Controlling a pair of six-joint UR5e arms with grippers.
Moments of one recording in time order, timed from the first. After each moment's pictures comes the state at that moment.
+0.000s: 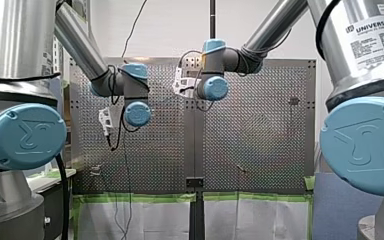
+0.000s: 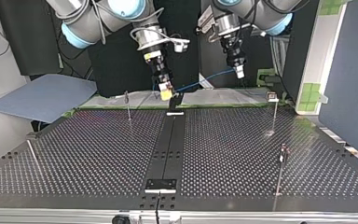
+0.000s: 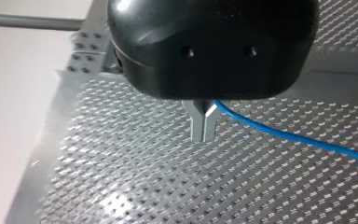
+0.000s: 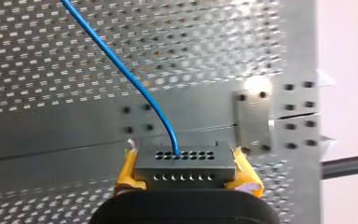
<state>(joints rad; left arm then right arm) -0.52 -1.64 -2.26 -2.27 -2.39 -1.69 2.40 -1.28 1.73 -0.57 1.71 1.67</state>
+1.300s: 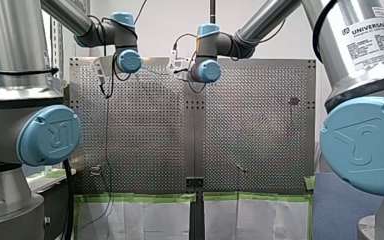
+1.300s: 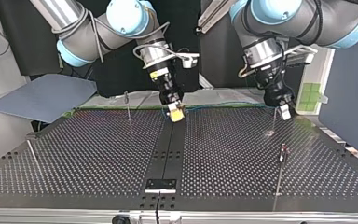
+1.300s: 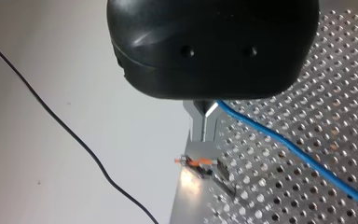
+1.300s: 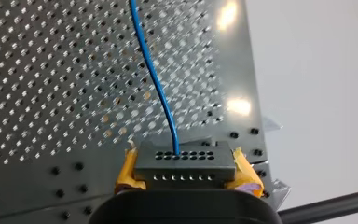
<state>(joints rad) -0.29 -1.41 -1.97 -2.62 -2.25 -1.69 2.40 -1.24 1.50 -0.44 1.63 1.70</state>
